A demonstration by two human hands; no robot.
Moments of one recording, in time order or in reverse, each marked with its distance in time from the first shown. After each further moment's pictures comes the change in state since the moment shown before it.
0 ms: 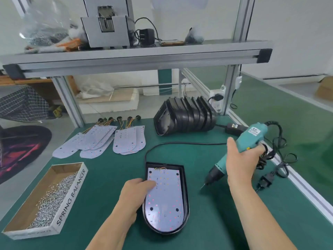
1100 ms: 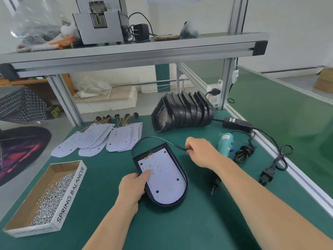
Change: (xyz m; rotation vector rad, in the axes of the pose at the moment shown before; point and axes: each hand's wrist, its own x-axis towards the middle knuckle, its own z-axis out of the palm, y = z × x) left_hand 0.022 -0.010 0.006 -0.015 0.188 0.029; right_hand 0.008 0.021 0.053 -1.058 -1.044 -0.515
